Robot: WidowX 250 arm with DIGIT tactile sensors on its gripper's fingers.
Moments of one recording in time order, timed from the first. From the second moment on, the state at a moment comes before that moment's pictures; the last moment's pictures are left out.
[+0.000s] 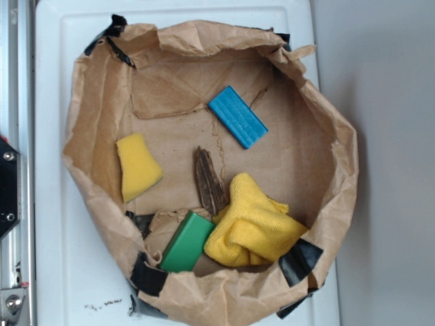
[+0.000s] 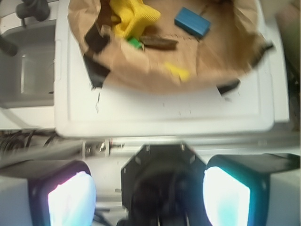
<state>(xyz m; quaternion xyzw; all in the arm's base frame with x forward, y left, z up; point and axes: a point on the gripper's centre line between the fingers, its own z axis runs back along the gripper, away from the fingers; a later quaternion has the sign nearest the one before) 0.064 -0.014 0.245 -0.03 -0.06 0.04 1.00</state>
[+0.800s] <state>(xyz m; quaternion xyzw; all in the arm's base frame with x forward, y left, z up) 0.066 -0.016 0.245 -0.03 -0.06 0.03 1.00</state>
